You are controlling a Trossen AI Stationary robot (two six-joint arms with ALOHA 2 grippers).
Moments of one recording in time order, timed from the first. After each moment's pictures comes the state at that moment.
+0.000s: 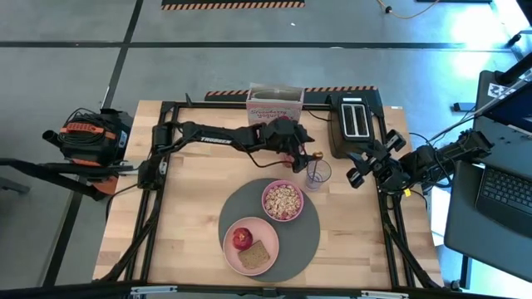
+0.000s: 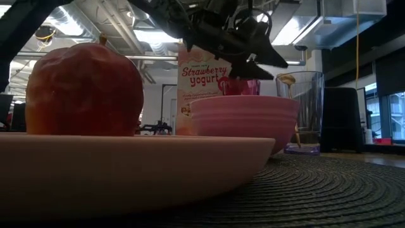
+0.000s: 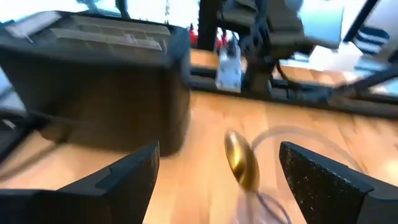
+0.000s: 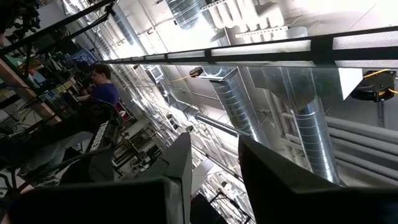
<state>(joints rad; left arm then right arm) 0.19 2.06 1.55 0.13 0.08 -0.07 0.41 0.66 0.44 0.87 0.44 -1.32</state>
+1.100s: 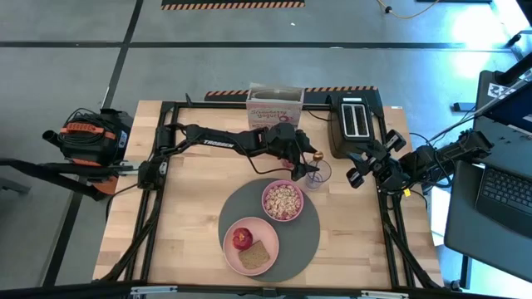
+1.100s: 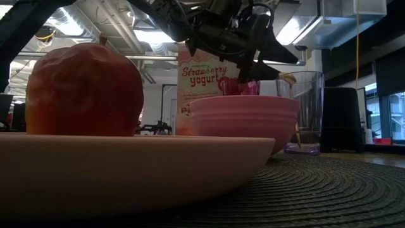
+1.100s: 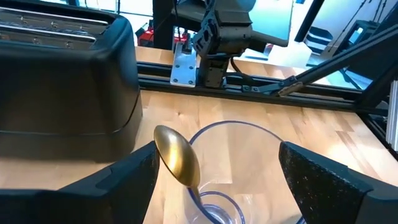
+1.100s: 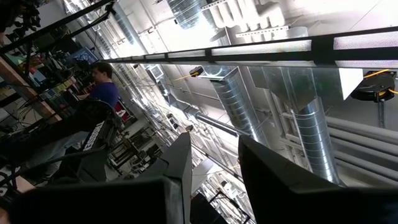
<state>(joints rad) 0.17 2.09 1.55 0.18 0.23 -0.09 0.41 0.66 0.44 0.87 0.44 -1.32</state>
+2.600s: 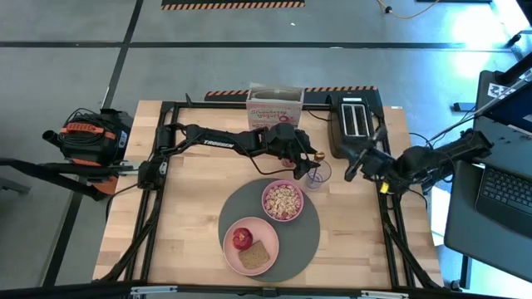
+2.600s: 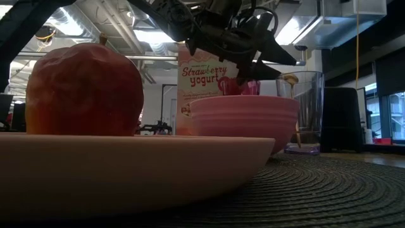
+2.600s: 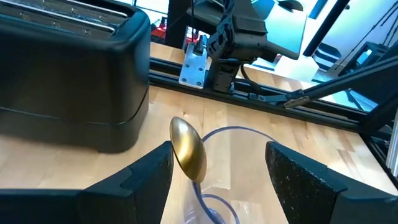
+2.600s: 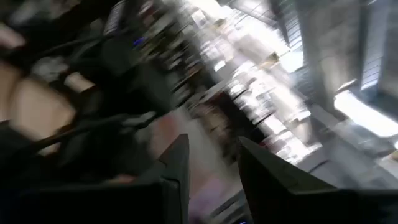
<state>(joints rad) 0.17 2.09 1.55 0.18 0.18 -0.20 0.41 0.66 0.60 0.28 0.84 -1.00</state>
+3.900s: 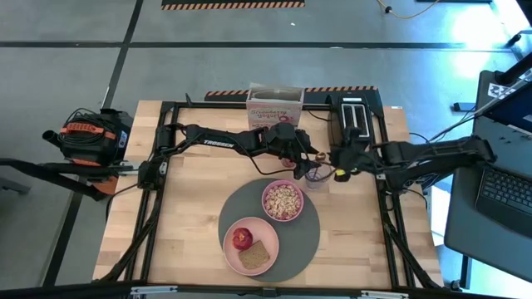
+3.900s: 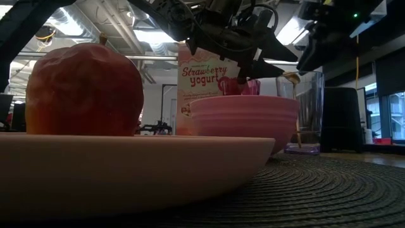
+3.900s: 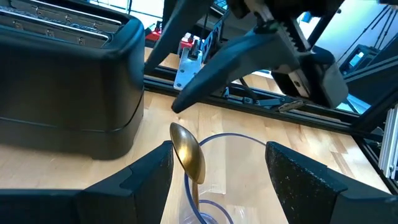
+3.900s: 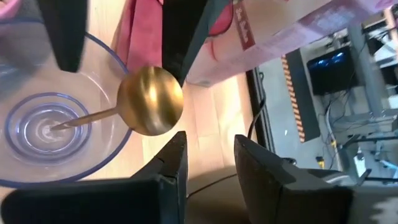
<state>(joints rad) 0.17 2.09 1.56 0.20 0.20 -0.20 0.10 1.00 0.84 -0.77 0.62 -0.16</state>
